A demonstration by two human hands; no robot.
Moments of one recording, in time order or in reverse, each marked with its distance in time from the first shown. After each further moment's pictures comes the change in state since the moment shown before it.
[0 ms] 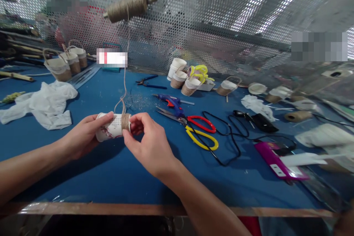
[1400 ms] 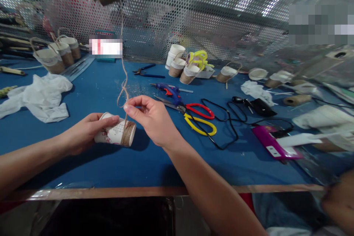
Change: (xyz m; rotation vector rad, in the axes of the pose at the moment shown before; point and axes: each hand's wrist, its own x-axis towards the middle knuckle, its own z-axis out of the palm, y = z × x) left_hand -0.007 -0.005 0.001 0.240 -0.080 -0.152; right_hand 0.016 0.009 -0.006 0.494 -0.051 0.127
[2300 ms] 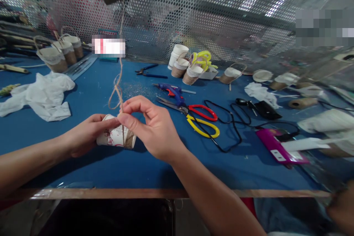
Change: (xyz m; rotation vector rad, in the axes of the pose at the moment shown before) left_hand 0.002 -0.007 -0.007 0.125 -0.033 -0.016; right_hand -0.012 -0.014 0.004 -0.037 -0.096 -0.226
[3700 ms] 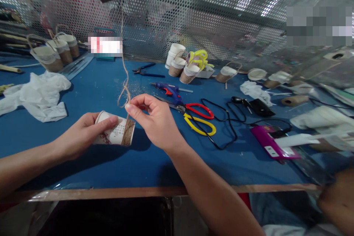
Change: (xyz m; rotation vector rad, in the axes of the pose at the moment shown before) left_hand -0.009 0.010 0.012 -0.004 0.042 0.112; right_hand 0.006 0.006 -0.006 -0.157 0.131 0.151
